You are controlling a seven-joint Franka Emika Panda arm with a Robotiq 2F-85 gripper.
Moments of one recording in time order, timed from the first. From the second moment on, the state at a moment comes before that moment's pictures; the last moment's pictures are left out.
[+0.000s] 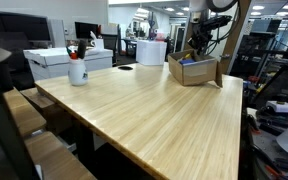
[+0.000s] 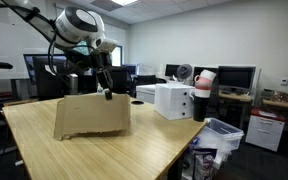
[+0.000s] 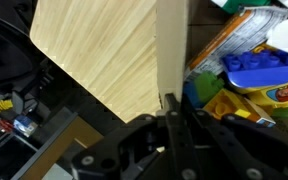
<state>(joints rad) -0.13 -0.13 -0.09 -2.28 -0.57 2.07 1.01</state>
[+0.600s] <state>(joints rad) -0.12 -0.13 -0.06 -2.28 -0.74 1.92 1.17</state>
